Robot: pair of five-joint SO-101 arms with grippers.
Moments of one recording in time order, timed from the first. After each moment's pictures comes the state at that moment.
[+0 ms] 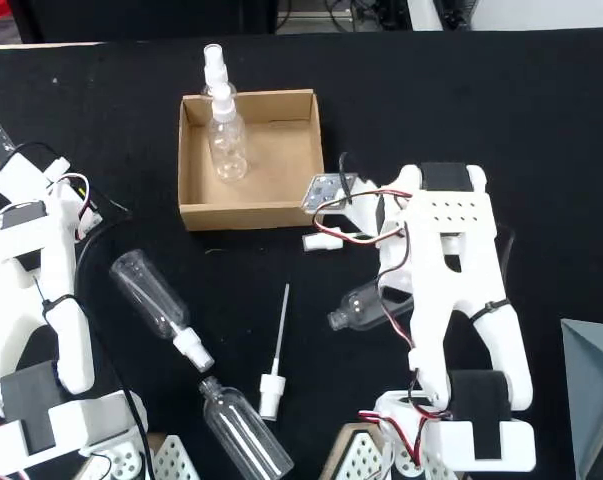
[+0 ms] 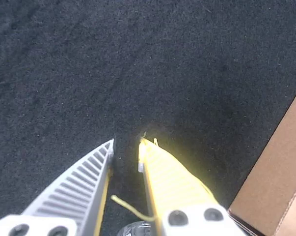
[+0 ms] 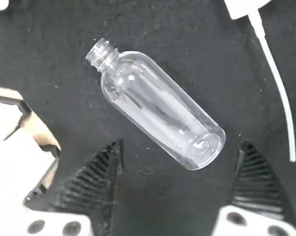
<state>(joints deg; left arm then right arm) -25.3 -10.9 34.5 40.3 19.5 -0.7 -10.7 22.0 92.4 69.7</state>
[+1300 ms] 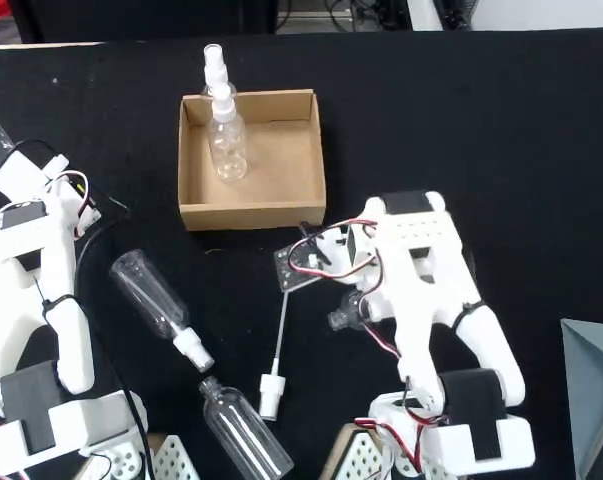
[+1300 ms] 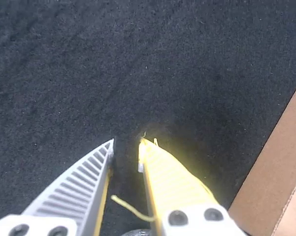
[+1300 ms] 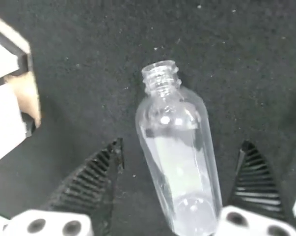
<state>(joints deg) -25.3 -10.9 34.5 38.2 19.5 -7.3 -10.7 36.6 82.1 92.4</state>
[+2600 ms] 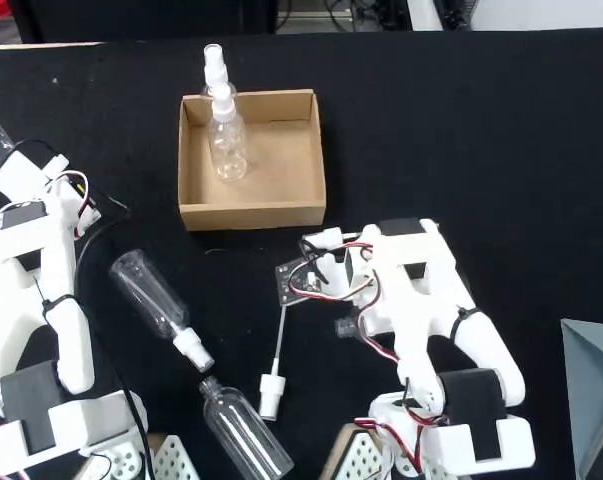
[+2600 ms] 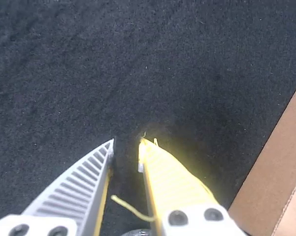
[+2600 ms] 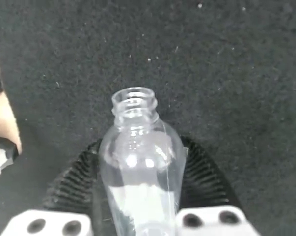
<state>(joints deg) -25.3 -10.9 34.5 38.2 19.5 -7.3 -10.7 47.6 69.4 89.6</state>
